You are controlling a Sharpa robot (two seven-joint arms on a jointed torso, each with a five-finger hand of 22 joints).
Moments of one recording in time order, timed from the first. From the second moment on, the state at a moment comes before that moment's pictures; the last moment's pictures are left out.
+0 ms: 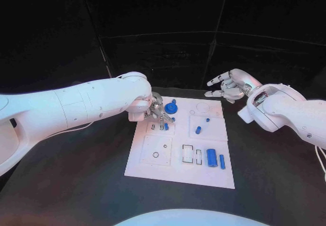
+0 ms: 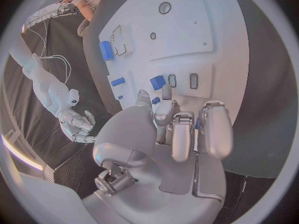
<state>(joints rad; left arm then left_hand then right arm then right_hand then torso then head) 1.41 -0.47 -0.17 1.19 -0.86 0.30 -0.60 1.15 0.15 -0.29 0.19 0.05 0.96 0.06 0.51 0.41 1.31 -0.01 1.23 1.09 1.47 -0.08 1.57 1.31 0.08 1.47 0.02 1.37 1.24 1.24 -0.86 0.03 1.48 -1.01 -0.37 -0.03 1.29 -0.05 0.05 -0.01 0.19 0.82 0.18 0.13 0.07 1.33 0.10 1.32 1.24 1.47 0.02 1.53 1.31 0.12 1.24 0.12 1.25 0.86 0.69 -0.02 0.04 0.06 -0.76</state>
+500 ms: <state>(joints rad) 1.40 -0.45 -0.17 1.17 -0.87 0.32 -0.60 1.15 0.15 -0.28 0.19 0.05 0.96 0.06 0.52 0.42 1.31 -0.01 1.23 1.09 1.47 -0.08 1.57 1.31 0.08 1.47 0.02 1.37 1.24 1.24 -0.86 0.03 1.48 -1.01 -0.37 -0.03 1.29 -0.05 0.05 -0.01 0.19 0.82 0.18 0.13 0.07 1.33 0.10 1.32 1.24 1.47 0.02 1.53 1.31 0.12 1.24 0.12 1.25 0.86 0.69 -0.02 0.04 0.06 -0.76</state>
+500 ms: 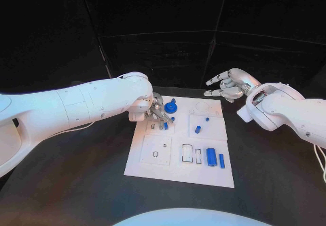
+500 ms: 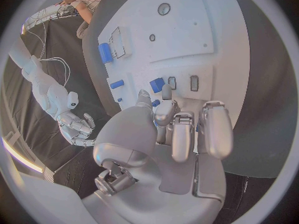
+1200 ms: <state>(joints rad) 1.40 -0.45 -0.17 1.17 -0.88 0.33 -0.61 1.19 0.15 -0.26 0.15 0.05 0.95 0.06 0.53 0.43 1.31 -0.01 1.23 1.09 1.47 -0.08 1.57 1.31 0.08 1.47 0.02 1.37 1.24 1.24 -0.85 0.03 1.47 -1.01 -0.37 -0.03 1.29 -0.05 0.05 -0.01 0.19 0.82 0.18 0.14 0.07 1.33 0.10 1.32 1.24 1.47 0.02 1.53 1.31 0.12 1.24 0.12 1.25 0.86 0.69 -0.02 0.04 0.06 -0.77</state>
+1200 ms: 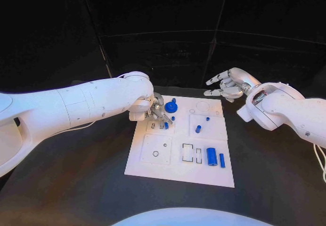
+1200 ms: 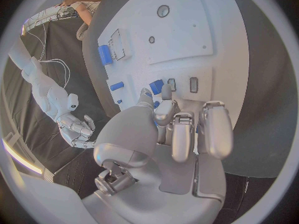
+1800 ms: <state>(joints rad) 1.40 -0.45 -0.17 1.17 -0.88 0.34 -0.61 1.24 0.19 -0.21 0.10 0.05 0.94 0.06 0.54 0.44 1.31 -0.01 1.23 1.09 1.47 -0.08 1.57 1.31 0.08 1.47 0.02 1.37 1.24 1.24 -0.85 0.03 1.47 -1.01 -0.37 -0.03 1.29 -0.05 0.05 -0.01 0.19 0.82 0.18 0.14 0.07 1.33 0.10 1.32 1.24 1.47 0.02 1.53 1.31 0.12 1.24 0.12 1.25 0.86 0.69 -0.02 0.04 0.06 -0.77</state>
